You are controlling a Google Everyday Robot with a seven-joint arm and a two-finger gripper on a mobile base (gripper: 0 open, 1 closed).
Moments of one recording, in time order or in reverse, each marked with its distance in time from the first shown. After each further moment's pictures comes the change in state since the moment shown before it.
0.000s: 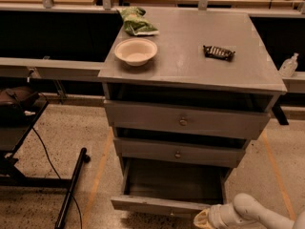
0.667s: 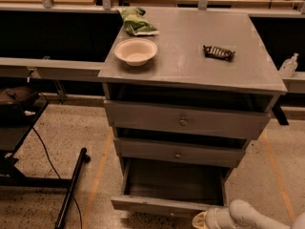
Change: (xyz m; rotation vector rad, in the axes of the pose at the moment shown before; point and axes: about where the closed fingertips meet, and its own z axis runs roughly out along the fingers) arm 0.020 -0.003 0.026 0.076 0.039 -0.020
